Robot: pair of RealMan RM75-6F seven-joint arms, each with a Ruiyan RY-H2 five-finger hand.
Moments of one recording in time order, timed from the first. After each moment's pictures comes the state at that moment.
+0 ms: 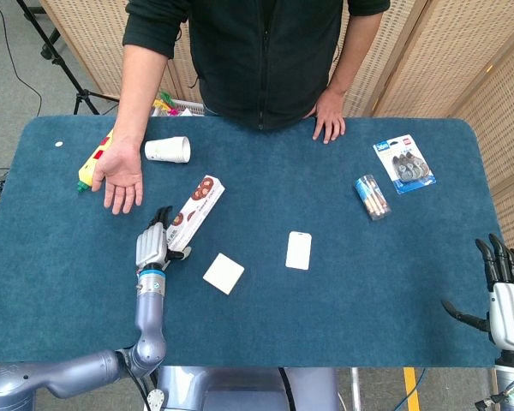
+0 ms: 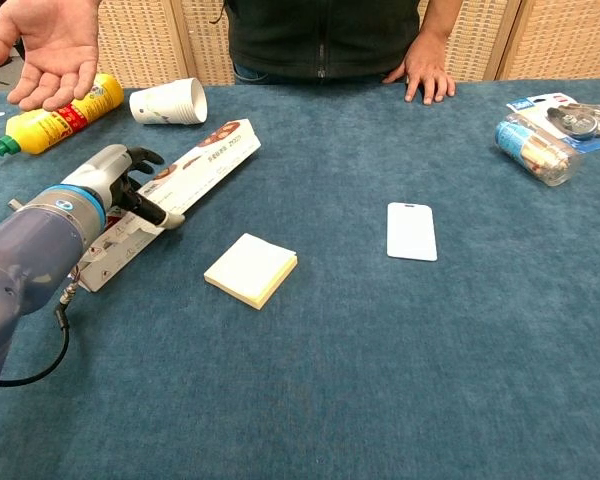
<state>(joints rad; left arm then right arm) -0.68 -1.97 -0.45 -1.30 0.65 1.23 0.37 0.02 -1.11 0.13 -1.78 -1.45 1.57 -0.02</state>
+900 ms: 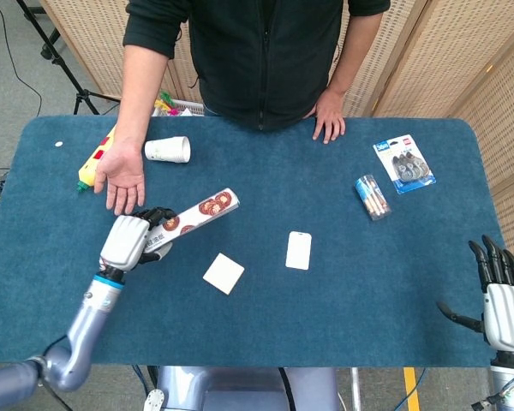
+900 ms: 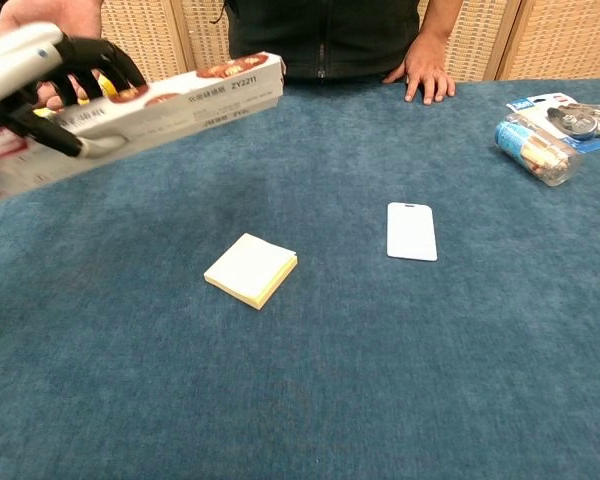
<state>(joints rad) -0.56 -1.49 -0.14 -1.48 1.46 1.28 0.04 0.02 -1.12 0.12 -1.79 -1.45 1.56 -0.04</state>
